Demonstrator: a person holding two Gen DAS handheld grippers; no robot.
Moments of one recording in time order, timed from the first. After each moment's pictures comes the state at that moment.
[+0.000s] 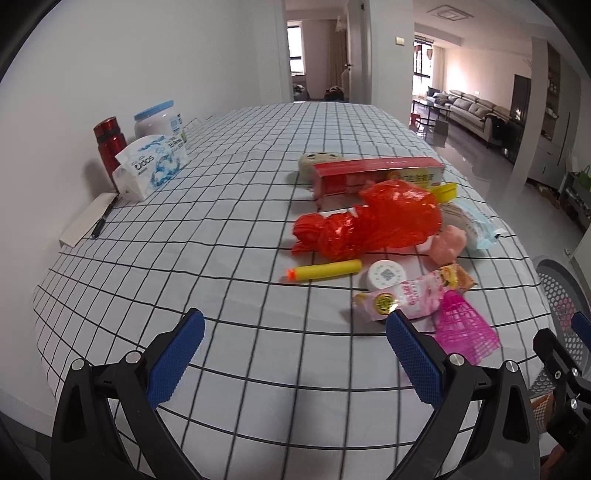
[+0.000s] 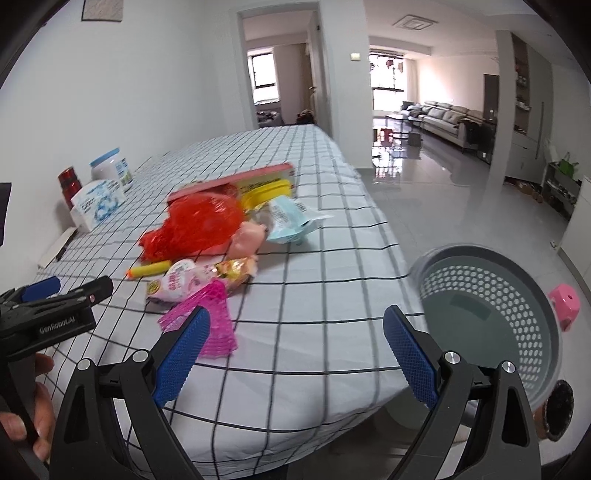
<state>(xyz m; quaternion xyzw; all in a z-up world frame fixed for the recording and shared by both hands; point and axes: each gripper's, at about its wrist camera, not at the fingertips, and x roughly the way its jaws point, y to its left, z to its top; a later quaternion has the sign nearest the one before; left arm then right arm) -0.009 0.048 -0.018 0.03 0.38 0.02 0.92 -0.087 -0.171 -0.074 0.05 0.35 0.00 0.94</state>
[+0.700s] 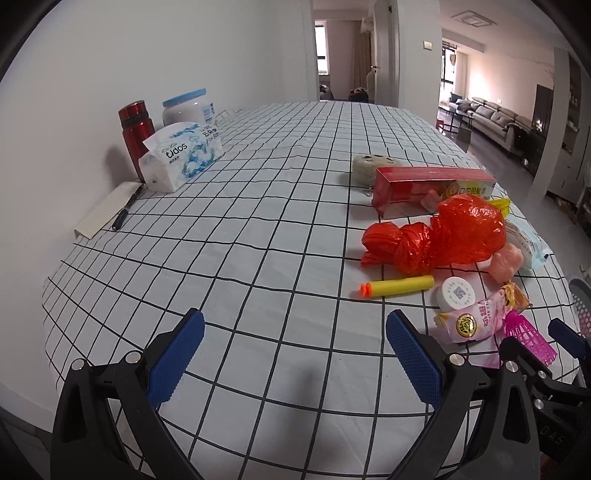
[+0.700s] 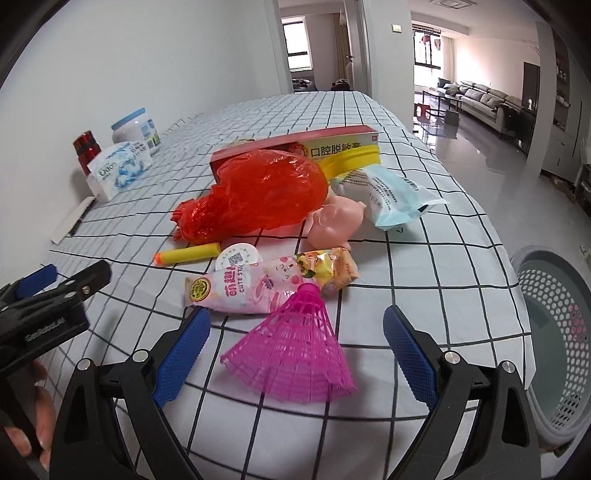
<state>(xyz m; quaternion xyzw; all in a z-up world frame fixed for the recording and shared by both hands) 0.014 0.099 -0.028 0.02 0.38 0.05 0.92 -0.020 -0.108 -0.100 0.04 0.41 0.04 0.91</state>
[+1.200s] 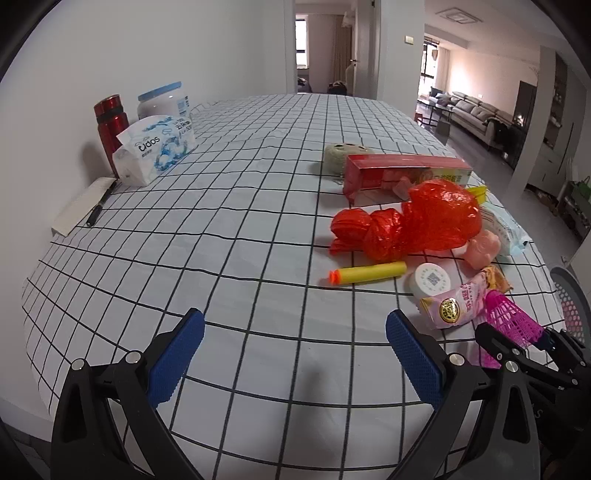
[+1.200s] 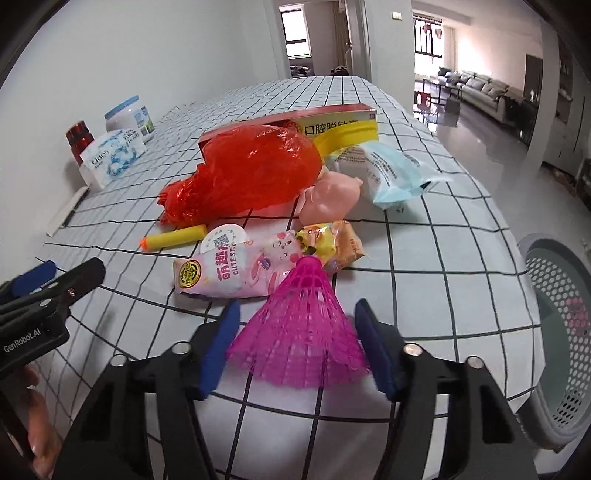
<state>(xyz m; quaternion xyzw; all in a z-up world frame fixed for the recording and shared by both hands) 0.011 0.085 -0.033 0.01 0.40 0.00 0.92 -0.017 -0.119 -0.111 0.06 0.42 0.06 0.90</state>
